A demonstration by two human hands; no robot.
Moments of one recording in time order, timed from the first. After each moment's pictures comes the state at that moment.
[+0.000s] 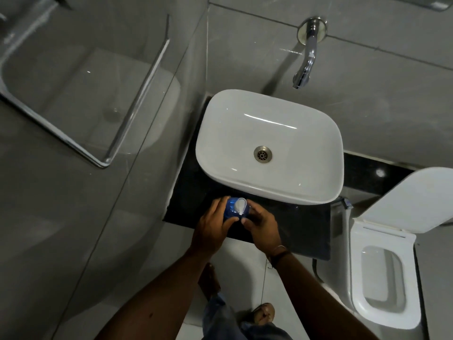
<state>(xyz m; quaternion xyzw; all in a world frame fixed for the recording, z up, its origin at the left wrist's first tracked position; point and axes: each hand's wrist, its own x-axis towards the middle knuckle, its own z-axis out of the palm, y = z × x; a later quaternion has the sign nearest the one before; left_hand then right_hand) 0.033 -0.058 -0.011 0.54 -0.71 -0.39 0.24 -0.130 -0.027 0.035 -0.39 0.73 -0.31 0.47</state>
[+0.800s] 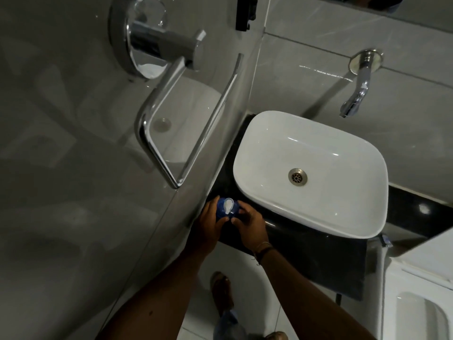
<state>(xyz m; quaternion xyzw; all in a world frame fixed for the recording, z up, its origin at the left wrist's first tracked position) 0.111 -0.088 0.004 0.61 -0.64 -0.37 0.28 -0.038 -0.095 0.021 -0.40 0.69 -0.28 0.53</state>
